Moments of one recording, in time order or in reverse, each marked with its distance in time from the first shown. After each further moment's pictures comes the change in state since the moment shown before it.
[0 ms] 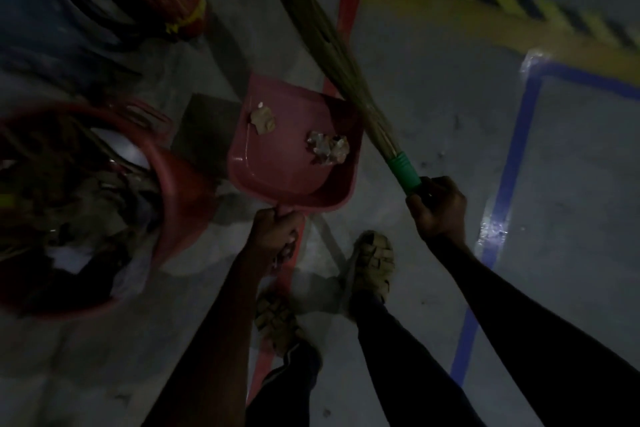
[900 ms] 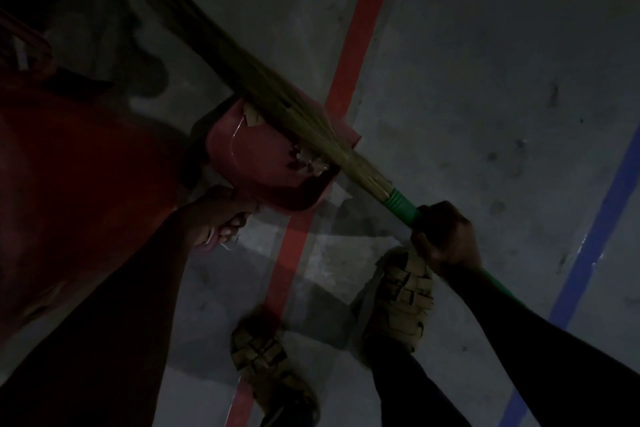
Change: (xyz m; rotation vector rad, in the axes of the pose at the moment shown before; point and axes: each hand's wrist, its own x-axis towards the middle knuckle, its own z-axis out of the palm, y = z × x) left_hand 0.230 -0.067 -0.067 0.264 -0.100 -0.231; right_hand 0.001 0.164 0.184 -0.129 -0.328 -0.260
